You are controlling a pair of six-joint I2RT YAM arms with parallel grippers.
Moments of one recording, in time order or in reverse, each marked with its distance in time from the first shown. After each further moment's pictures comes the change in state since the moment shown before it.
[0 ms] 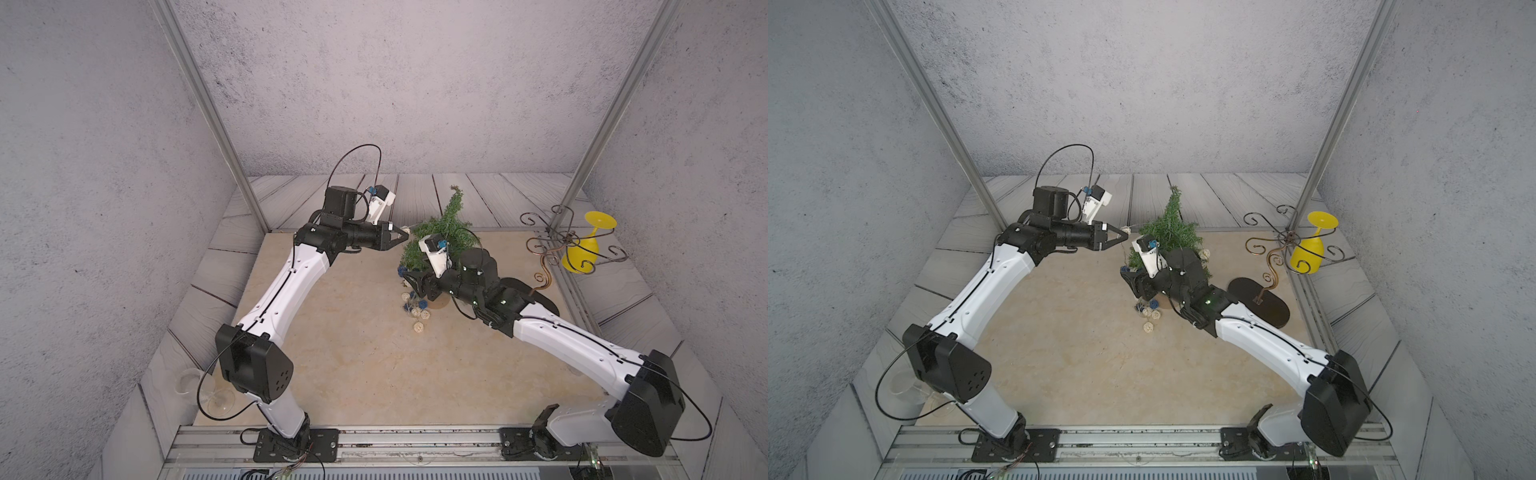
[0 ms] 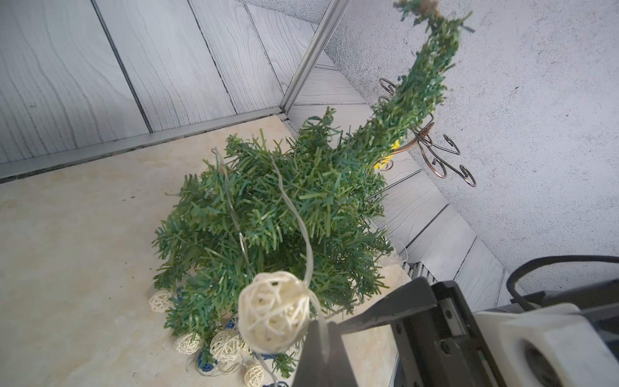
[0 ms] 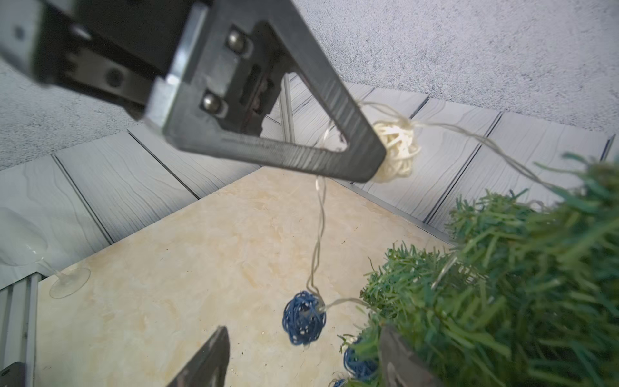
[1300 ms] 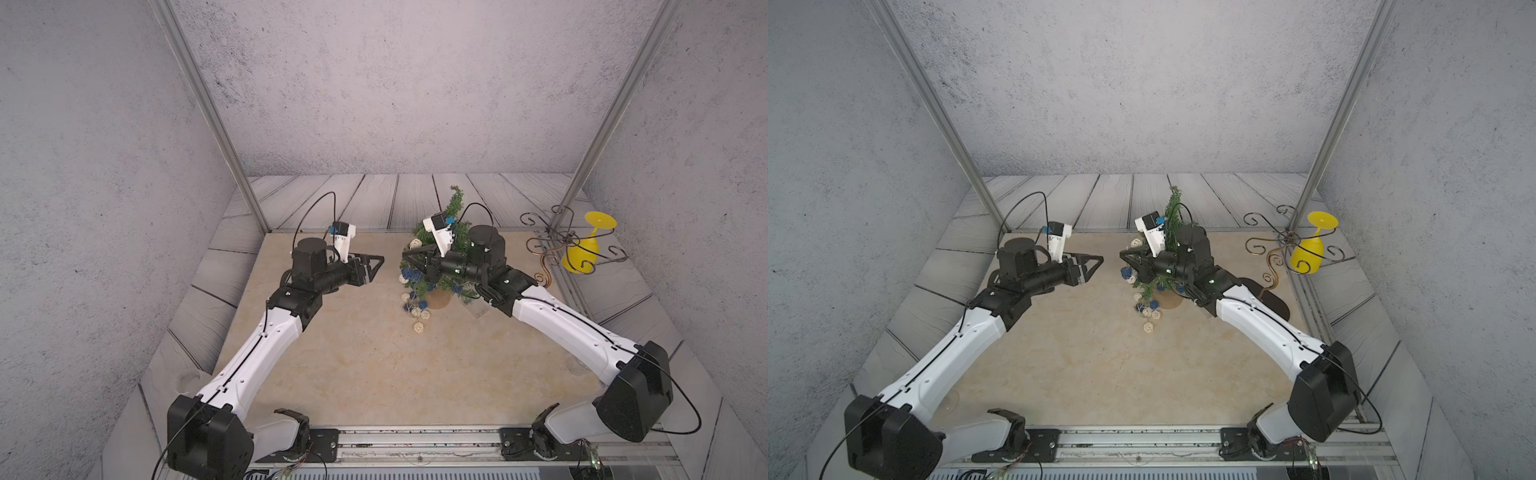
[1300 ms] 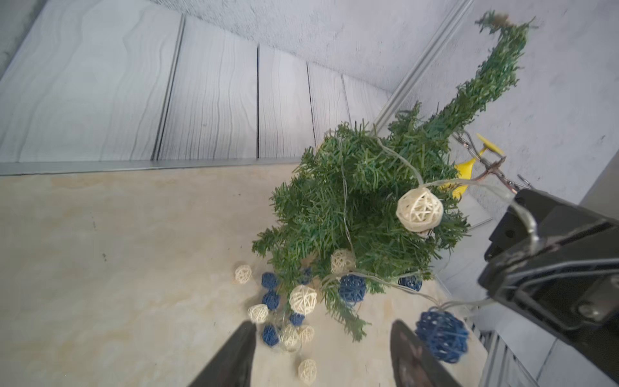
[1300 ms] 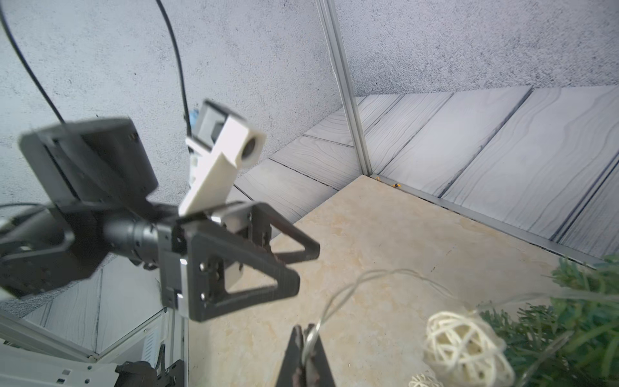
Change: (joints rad) left arm 0.061 -0.472 -0.822 0.556 -0.279 -0.138; right arm -0.102 0.048 0.143 -0.023 -0.401 0.244
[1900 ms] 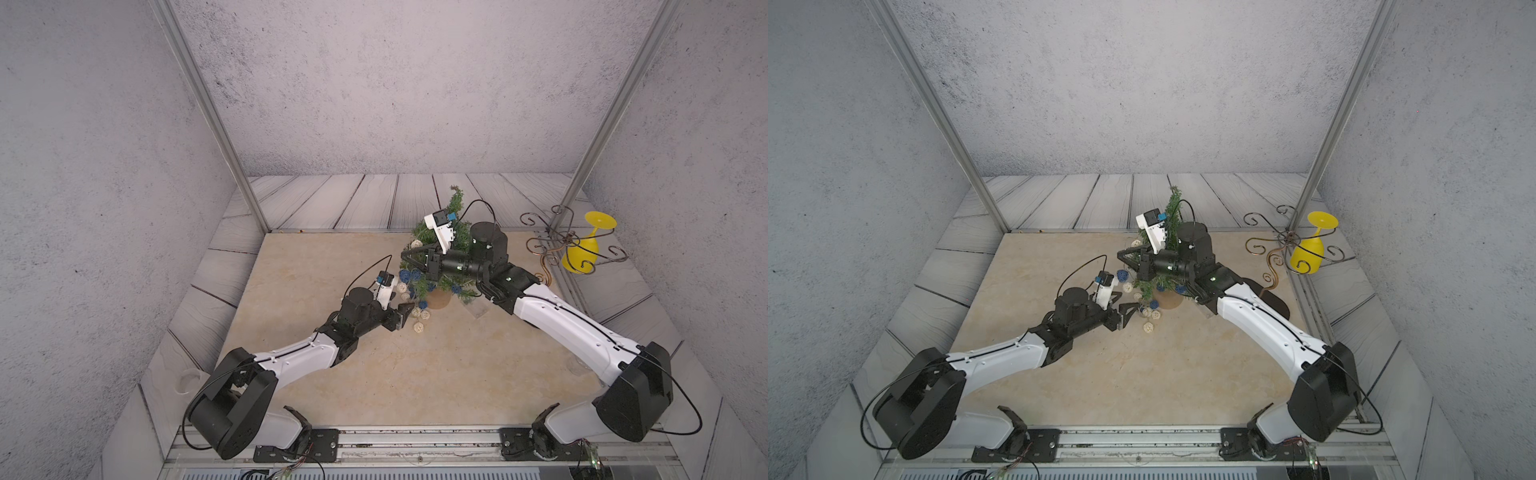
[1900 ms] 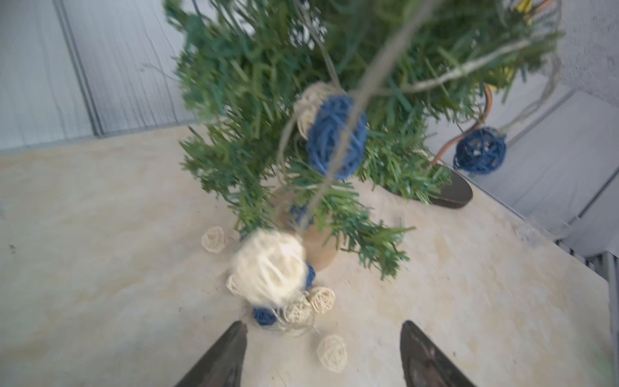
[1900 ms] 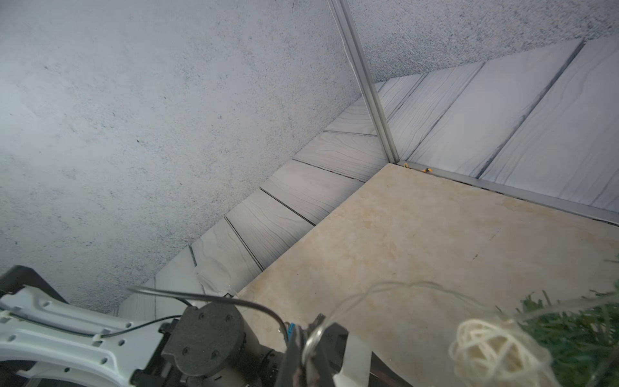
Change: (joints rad) left arm -0.317 0.189 -0.332 0.537 -0.330 0.177; right arm 0.000 0.001 0.031 0.000 -0.090 0.159
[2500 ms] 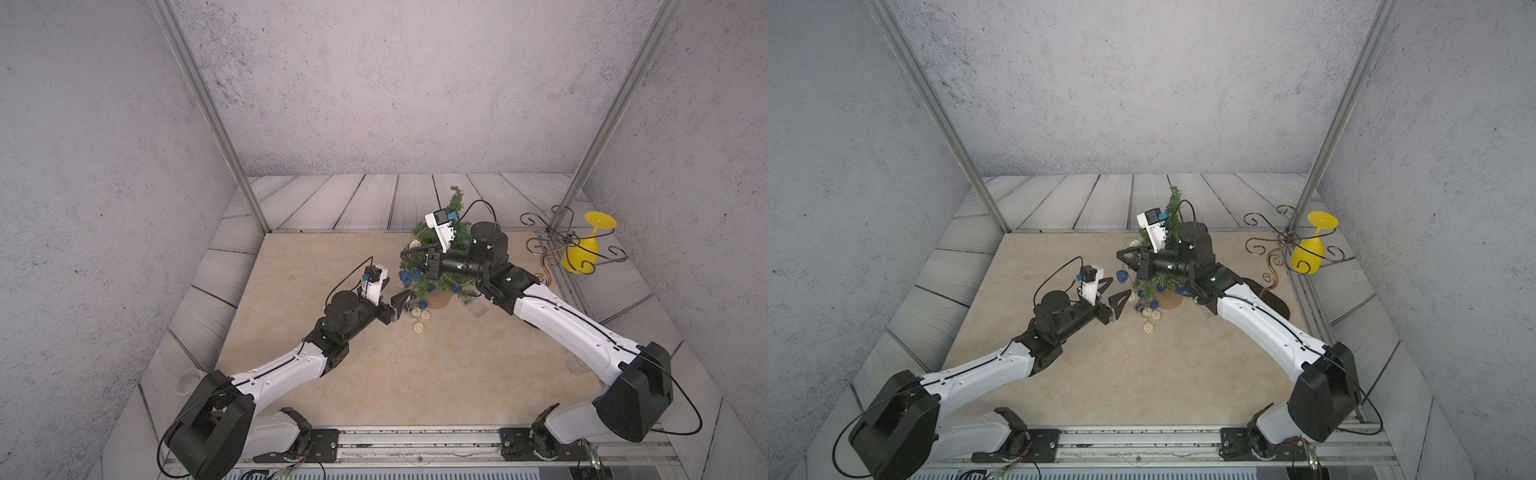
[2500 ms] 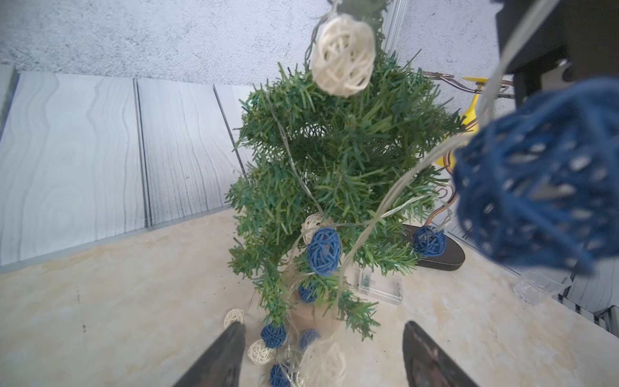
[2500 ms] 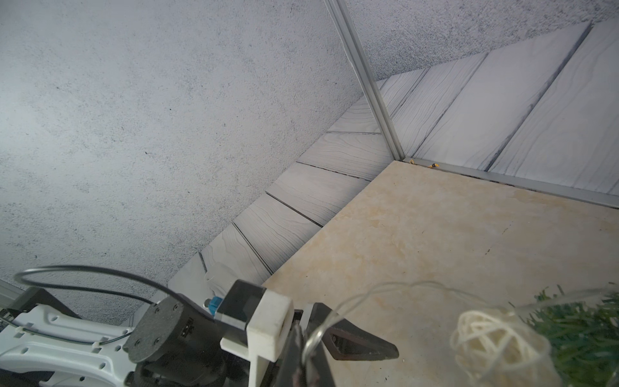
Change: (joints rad) left arm 0.009 -0.152 -0.028 0.096 -0.009 0.049; right arm 0.000 -0.001 -0.012 0.005 0.001 0.043
